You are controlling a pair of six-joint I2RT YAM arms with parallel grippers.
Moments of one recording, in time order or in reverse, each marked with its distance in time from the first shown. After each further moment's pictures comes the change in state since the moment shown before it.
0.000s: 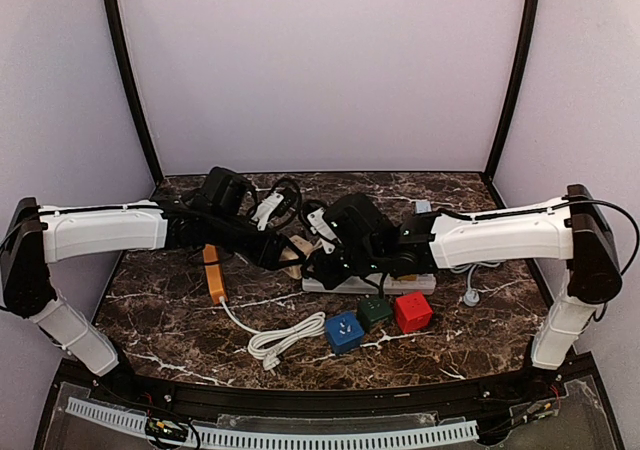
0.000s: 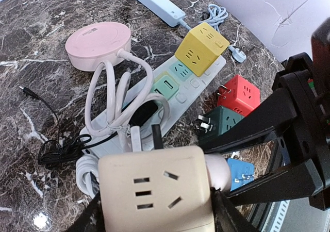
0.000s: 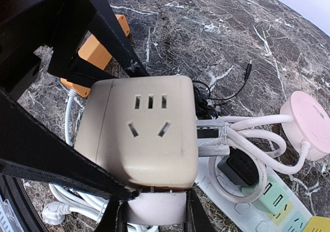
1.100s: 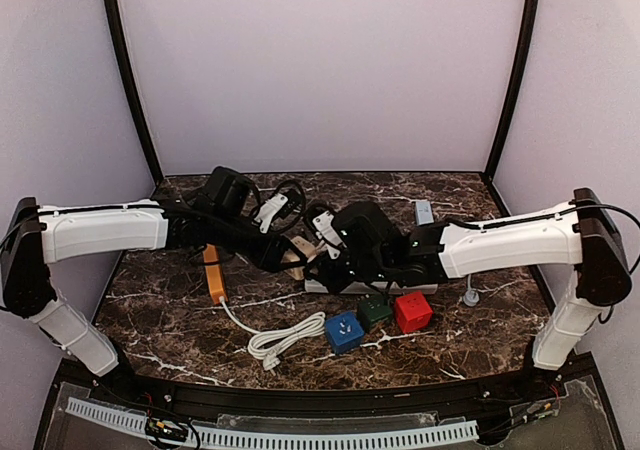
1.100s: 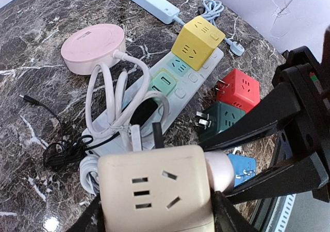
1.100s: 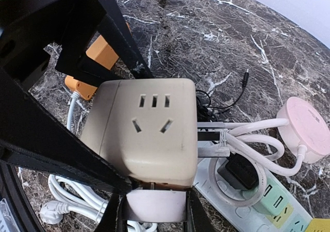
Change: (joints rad) left arm -0.014 0.002 0.016 -0.026 -0.037 0.055; right arm 0.014 -0.053 -0.102 0.115 0.018 -0.020
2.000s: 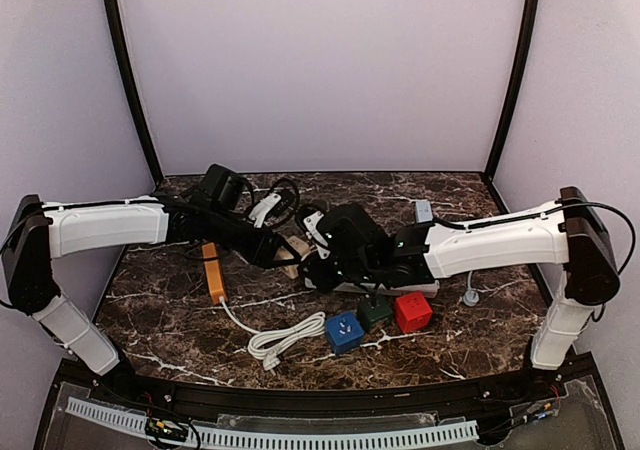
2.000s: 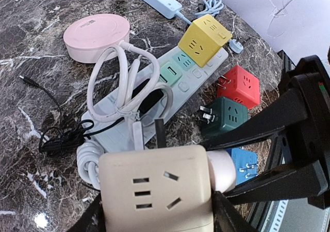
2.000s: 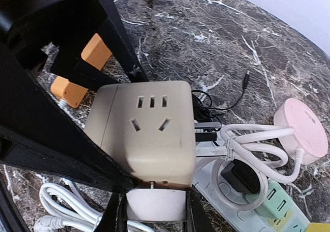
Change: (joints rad) left arm 0.074 0.024 0.003 -0.020 0.103 0.025; right arm 0.037 0.084 0.100 -0.061 0.122 0.020
